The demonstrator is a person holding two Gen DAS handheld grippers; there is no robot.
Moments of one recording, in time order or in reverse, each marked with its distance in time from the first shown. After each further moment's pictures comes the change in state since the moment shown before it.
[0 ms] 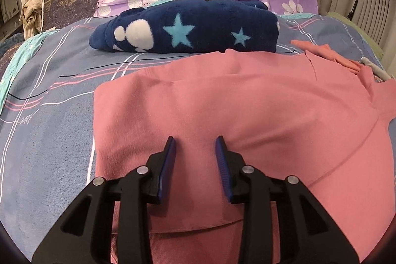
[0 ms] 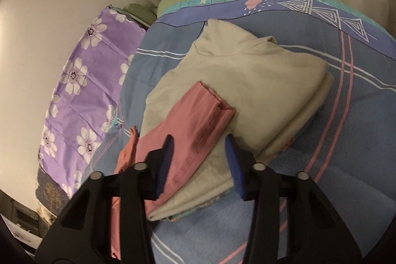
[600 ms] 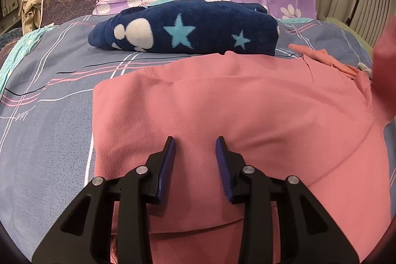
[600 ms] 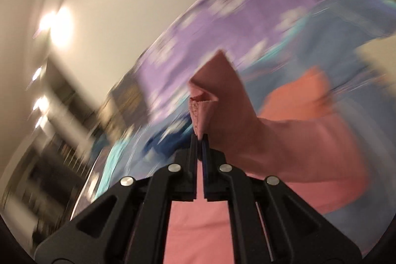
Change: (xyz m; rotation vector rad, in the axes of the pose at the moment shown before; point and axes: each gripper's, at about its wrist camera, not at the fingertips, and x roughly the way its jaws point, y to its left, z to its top) left arm -0.001 0.004 0.000 -0.025 -0.008 -0.033; right arm -0.028 0.269 -0.242 -0.598 0.341 0.679
